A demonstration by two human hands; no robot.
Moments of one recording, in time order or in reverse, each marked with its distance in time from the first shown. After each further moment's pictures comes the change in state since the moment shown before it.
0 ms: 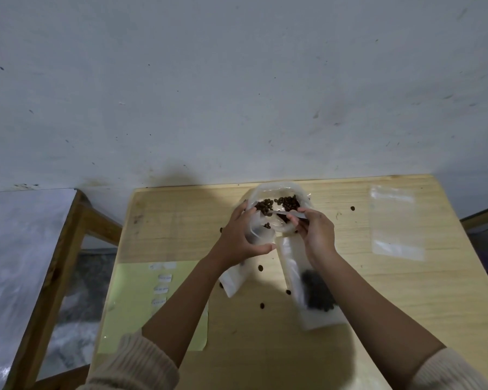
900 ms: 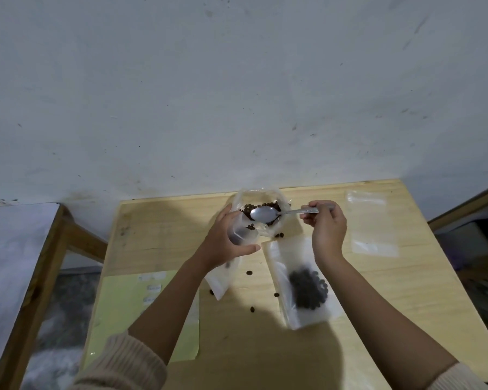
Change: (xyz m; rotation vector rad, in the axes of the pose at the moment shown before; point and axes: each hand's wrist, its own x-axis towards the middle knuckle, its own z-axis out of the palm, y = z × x) left_hand 0.007 -0.011 -0.008 -0.026 0.014 0.052; right_hand -0.029 -0.037 -0.015 -0.150 0.137 -0.406
